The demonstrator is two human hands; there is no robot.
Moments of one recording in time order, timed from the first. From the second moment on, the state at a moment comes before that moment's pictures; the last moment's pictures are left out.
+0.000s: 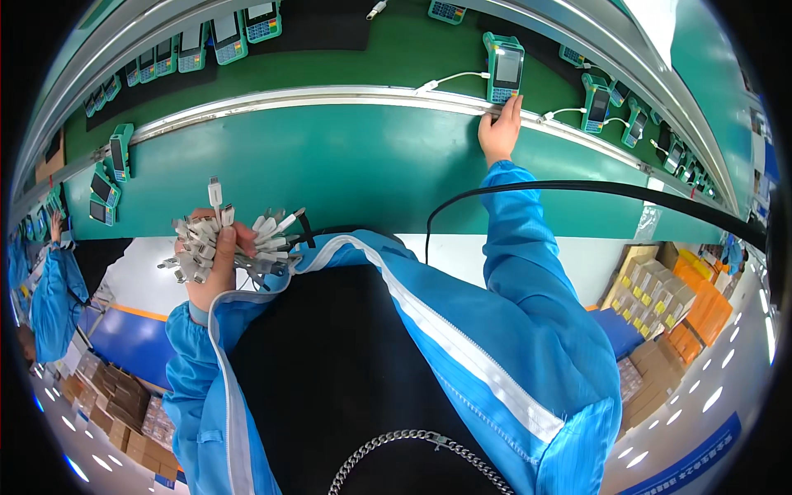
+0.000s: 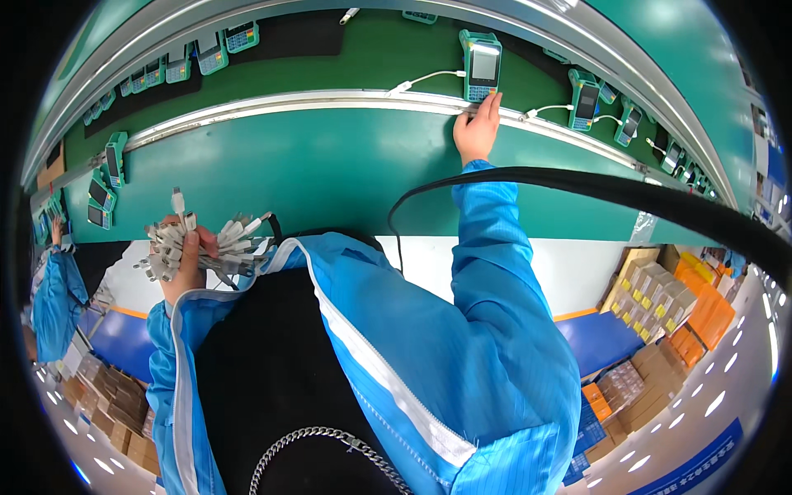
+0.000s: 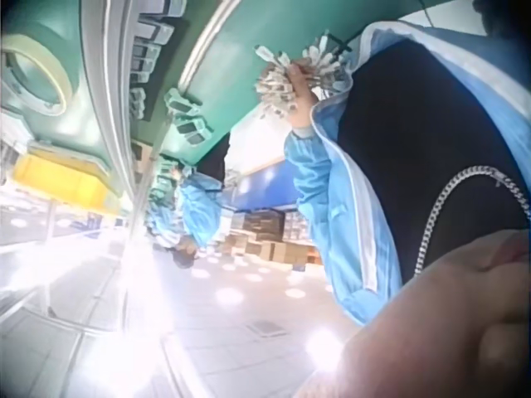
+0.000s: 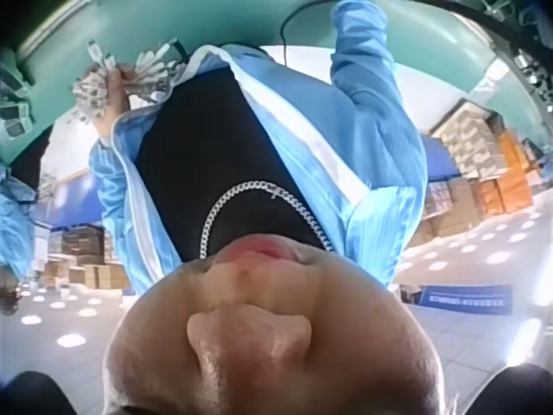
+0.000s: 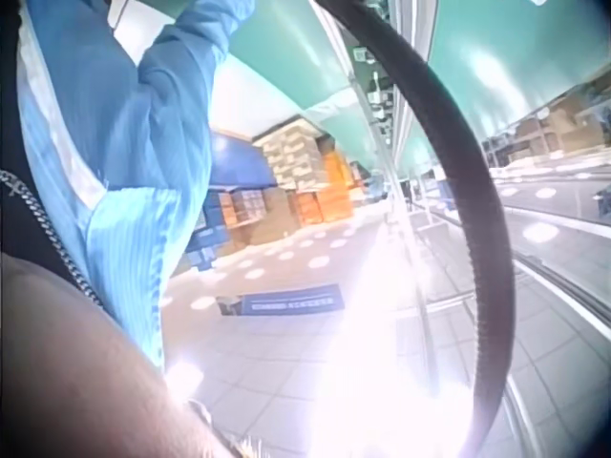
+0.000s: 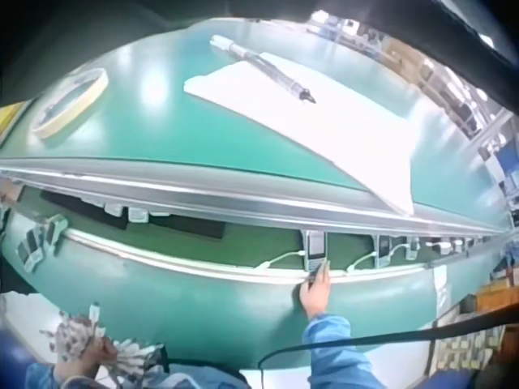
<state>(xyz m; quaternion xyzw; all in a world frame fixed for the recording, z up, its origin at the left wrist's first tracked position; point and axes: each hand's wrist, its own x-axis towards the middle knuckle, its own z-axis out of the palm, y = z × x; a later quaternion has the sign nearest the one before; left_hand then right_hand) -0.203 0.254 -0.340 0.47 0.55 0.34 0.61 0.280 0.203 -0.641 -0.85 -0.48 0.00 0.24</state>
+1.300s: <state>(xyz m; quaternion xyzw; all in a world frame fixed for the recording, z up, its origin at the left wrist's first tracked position) -0.641 0.371 -0.396 0.49 0.49 0.36 0.62 -0.282 0.380 -0.541 -0.77 -0.43 0.30 0.36</state>
